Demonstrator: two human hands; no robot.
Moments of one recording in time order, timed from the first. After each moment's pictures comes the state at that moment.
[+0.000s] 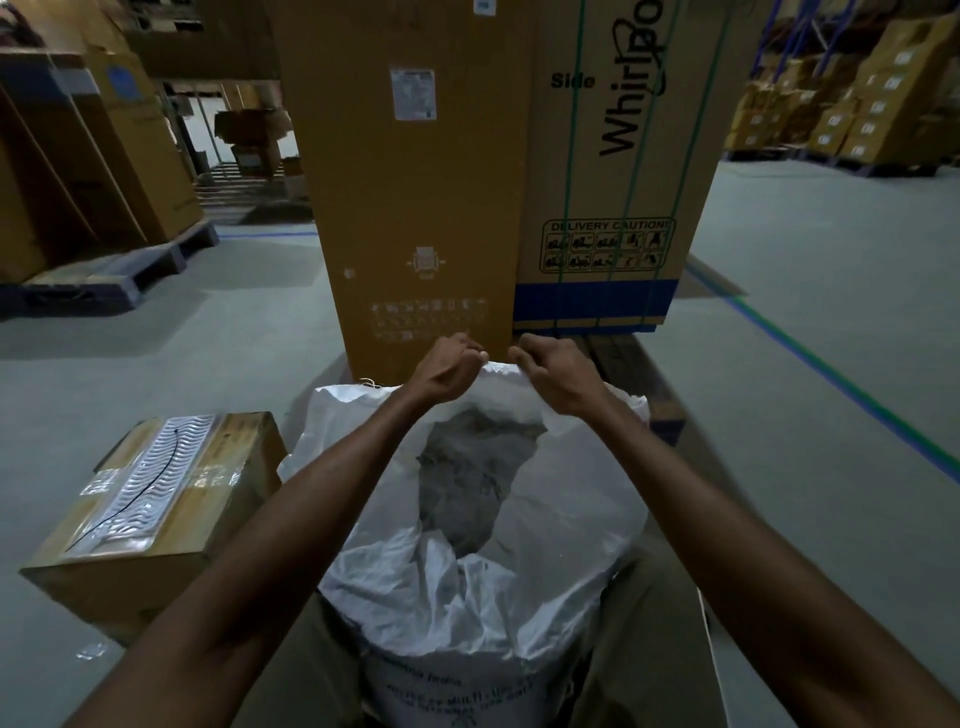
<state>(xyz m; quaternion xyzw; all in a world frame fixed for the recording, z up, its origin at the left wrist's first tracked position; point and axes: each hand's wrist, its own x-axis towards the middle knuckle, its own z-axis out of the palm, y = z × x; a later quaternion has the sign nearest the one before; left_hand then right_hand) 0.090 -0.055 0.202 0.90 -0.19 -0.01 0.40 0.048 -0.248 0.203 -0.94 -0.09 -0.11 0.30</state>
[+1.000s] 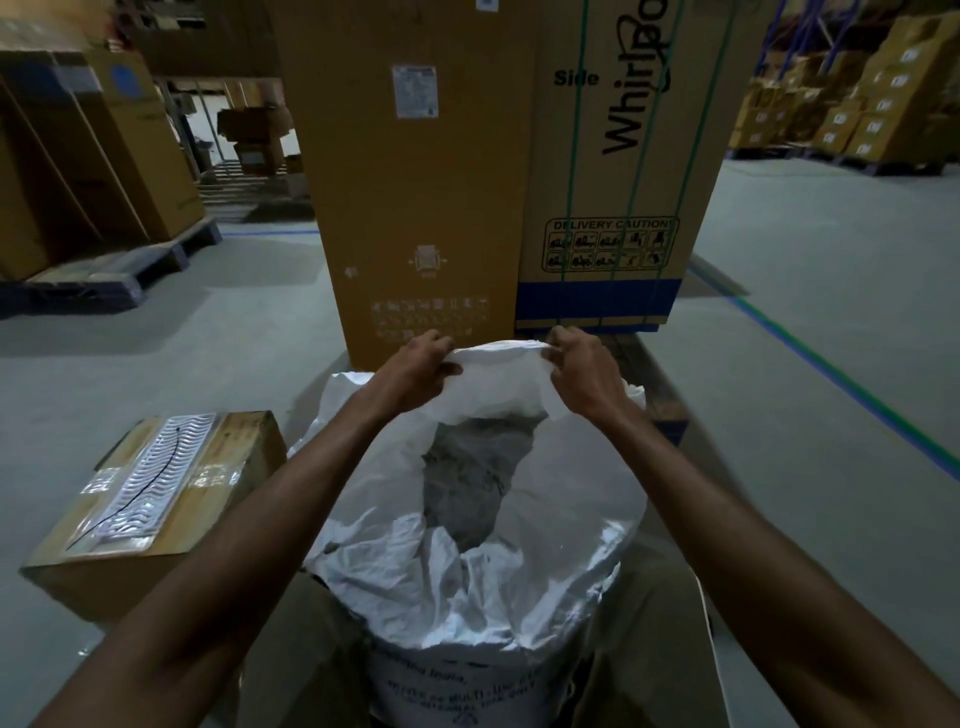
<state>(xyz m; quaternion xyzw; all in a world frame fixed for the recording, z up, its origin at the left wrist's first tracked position) 0.103 -0.010 0.187 0.93 -0.27 0.10 0.21 0.056 -0.268 0.192 -0.95 -0.03 -0.22 0.20</state>
